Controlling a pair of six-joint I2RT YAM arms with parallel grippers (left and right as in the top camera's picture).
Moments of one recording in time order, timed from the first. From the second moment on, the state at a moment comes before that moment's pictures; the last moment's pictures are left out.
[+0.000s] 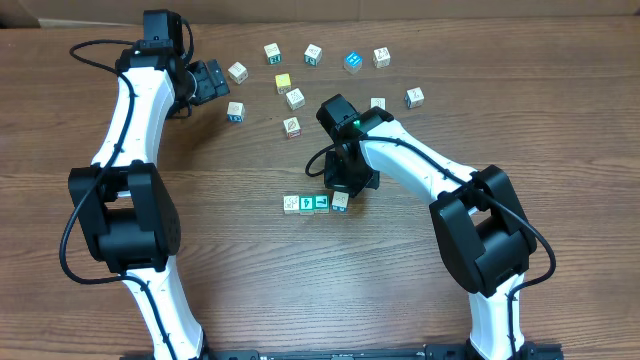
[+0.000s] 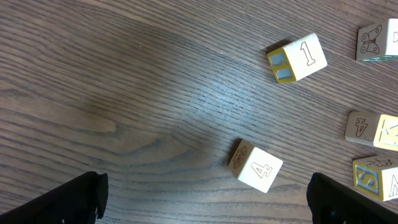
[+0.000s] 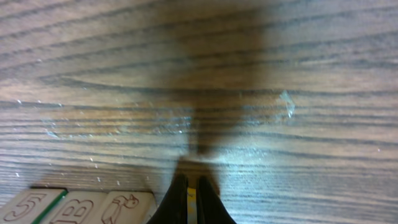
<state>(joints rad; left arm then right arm) 0.05 2.16 1.86 -0.85 0.02 -0.37 0.57 2.12 1.56 -0.93 -0.09 0.64</state>
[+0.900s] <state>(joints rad) 0.05 2.16 1.86 -0.85 0.02 -0.37 0.54 2.12 1.56 -0.93 -0.01 0.64</state>
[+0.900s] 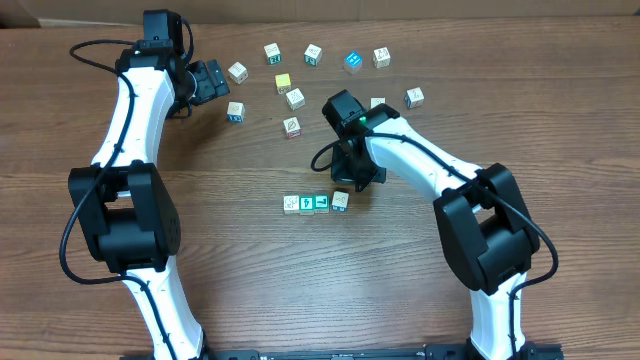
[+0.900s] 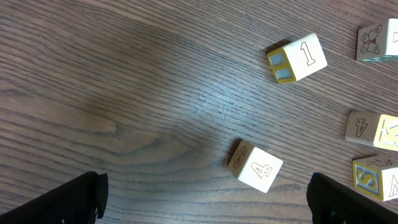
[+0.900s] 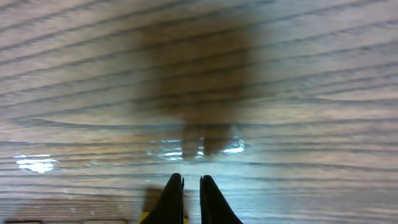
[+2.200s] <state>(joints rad) 0.05 2.16 1.86 -0.85 0.02 -0.37 0.54 2.12 1.56 -1.01 -0.01 0.64</state>
